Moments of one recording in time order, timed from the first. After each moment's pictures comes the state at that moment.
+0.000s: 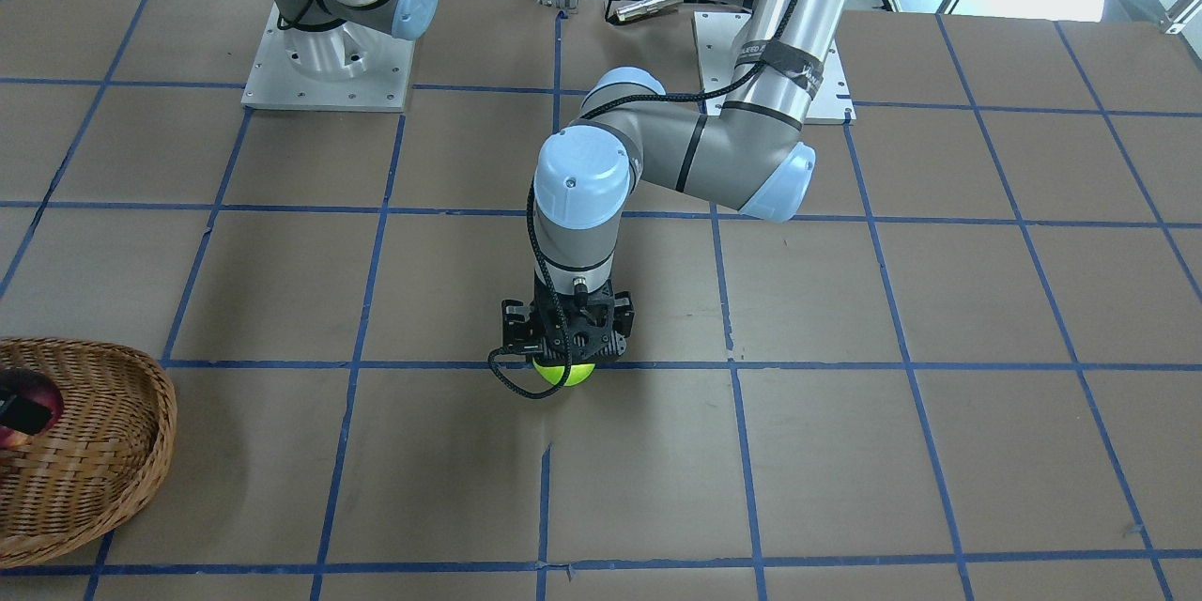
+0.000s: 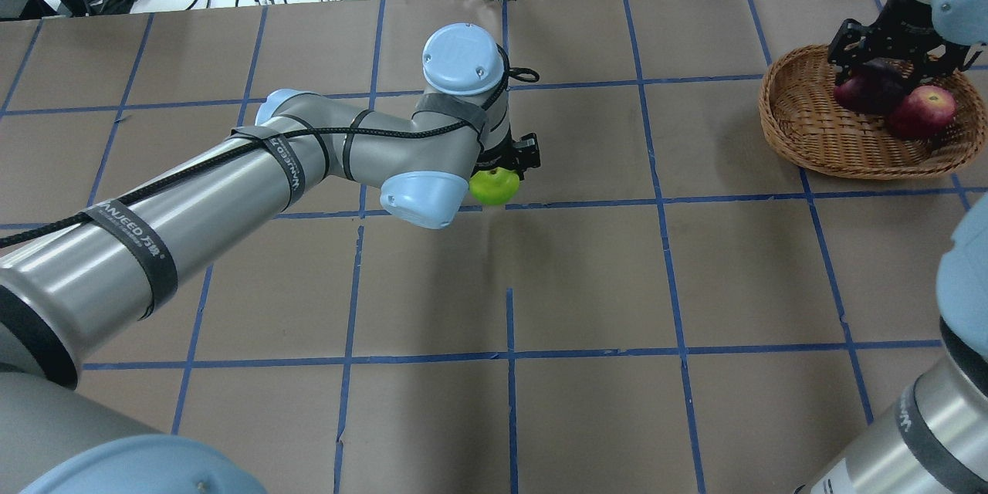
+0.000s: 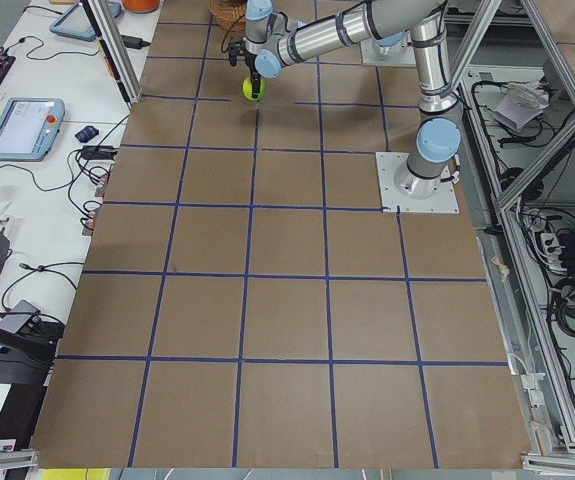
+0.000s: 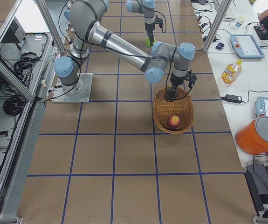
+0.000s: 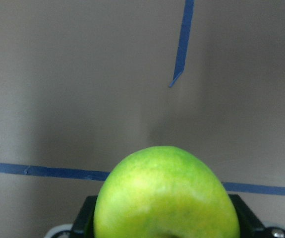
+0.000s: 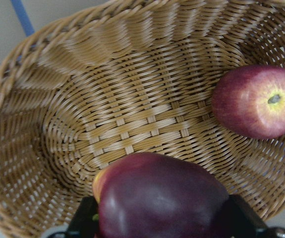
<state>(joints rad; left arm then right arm) -1.94 -2.07 -1.68 -0.84 1.58 -0.48 1.16 -1.06 1.44 -1.96 -1.72 -0.05</state>
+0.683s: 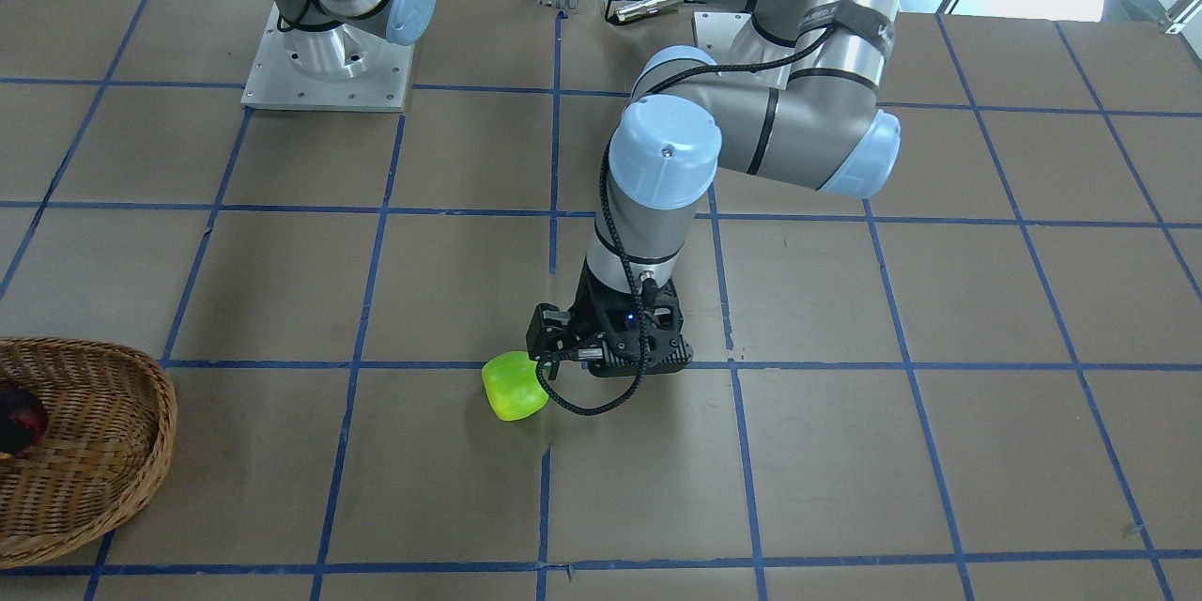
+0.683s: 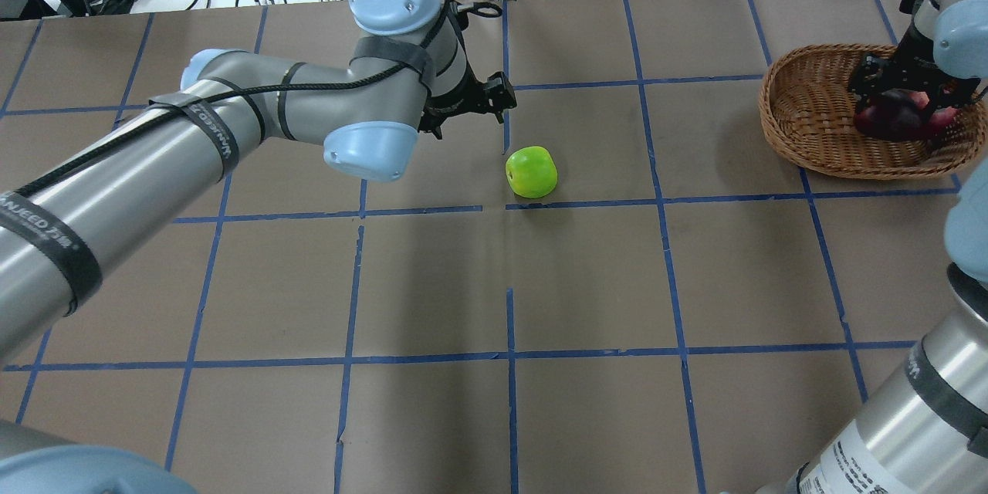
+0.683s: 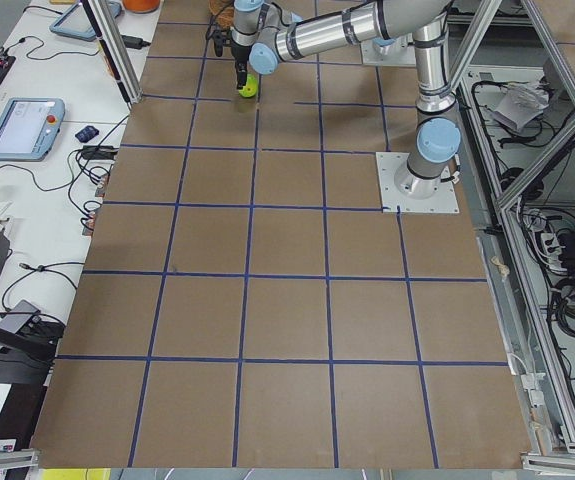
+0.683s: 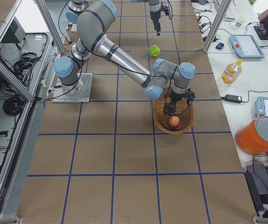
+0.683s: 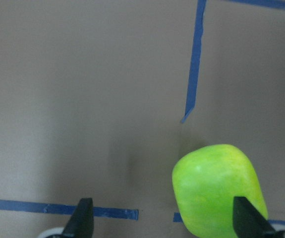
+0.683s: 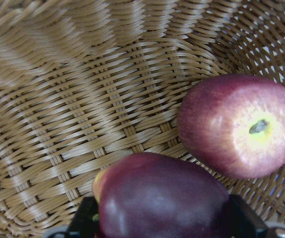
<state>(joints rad) -1.82 -1.97 -1.61 -0.90 1.47 -0.43 1.11 -0.97 1.43 -2.03 -1.74 -0.04</state>
